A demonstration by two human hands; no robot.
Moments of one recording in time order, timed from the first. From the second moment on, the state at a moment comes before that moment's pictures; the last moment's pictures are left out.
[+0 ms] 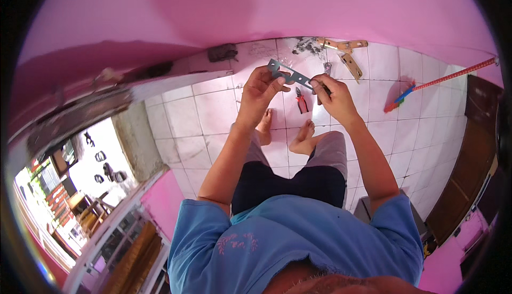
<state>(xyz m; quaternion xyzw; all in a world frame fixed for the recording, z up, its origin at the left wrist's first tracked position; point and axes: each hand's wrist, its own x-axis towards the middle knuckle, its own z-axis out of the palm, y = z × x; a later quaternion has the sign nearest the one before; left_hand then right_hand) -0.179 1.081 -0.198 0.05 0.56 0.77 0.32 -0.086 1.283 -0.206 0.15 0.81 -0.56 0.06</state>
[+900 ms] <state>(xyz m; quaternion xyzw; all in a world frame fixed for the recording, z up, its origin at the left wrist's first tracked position) -0.056 0.928 0.139 -0.06 0.53 0.84 -0.06 -0.066 1.096 0.148 -0.13 0.72 -0.66 0.19</state>
